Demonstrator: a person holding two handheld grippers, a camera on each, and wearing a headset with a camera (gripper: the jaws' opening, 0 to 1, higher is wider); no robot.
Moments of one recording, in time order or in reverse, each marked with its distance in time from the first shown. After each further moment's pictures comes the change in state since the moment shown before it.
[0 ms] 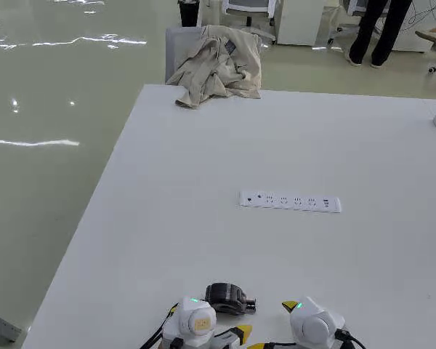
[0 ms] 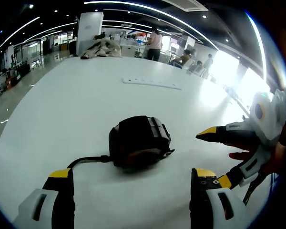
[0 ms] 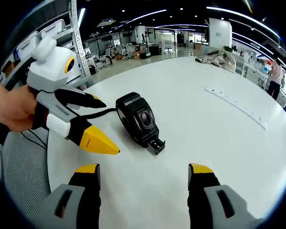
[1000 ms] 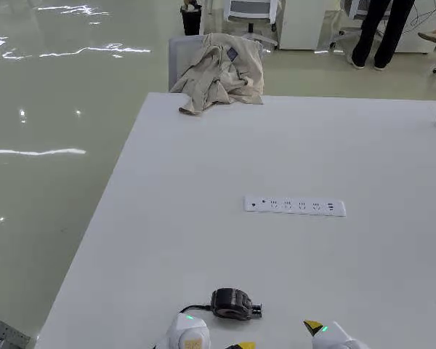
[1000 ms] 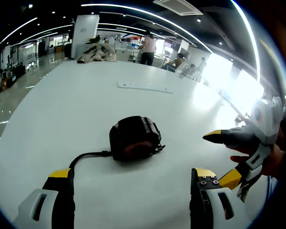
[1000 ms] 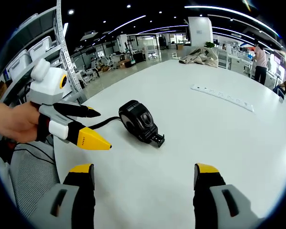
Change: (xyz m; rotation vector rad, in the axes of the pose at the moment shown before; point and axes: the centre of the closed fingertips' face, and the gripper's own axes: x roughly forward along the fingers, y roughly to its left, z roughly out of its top) left arm -0.031 -0.002 -0.002 0.008 -0.035 -0.062; right arm -0.039 0.015 -0.003 0.152 -0.067 -0.067
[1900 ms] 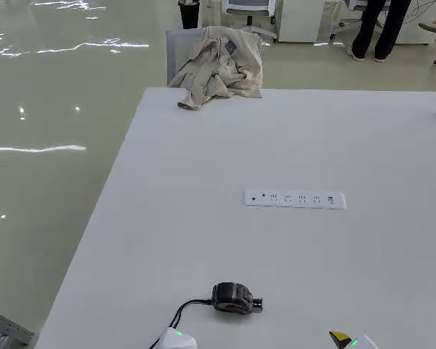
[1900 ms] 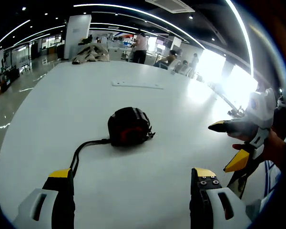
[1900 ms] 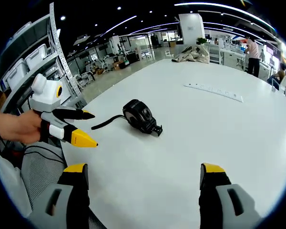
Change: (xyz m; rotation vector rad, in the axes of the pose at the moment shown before) left arm -0.042 -0.004 -0.019 0.046 0.019 -0.050; right arm -0.052 0.012 -0.012 0.067 0.011 -0.018
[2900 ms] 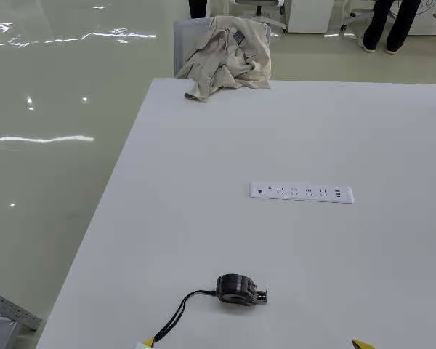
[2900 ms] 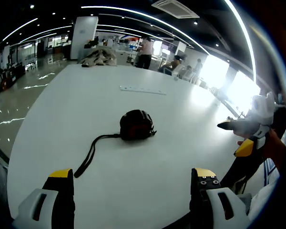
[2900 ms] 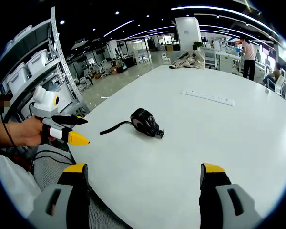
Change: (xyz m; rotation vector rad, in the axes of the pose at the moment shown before) left arm -0.064 0.013 -0.008 -0.045 -0.030 0.028; right arm -0.054 0.020 0.012 0.023 -0.034 -0.026
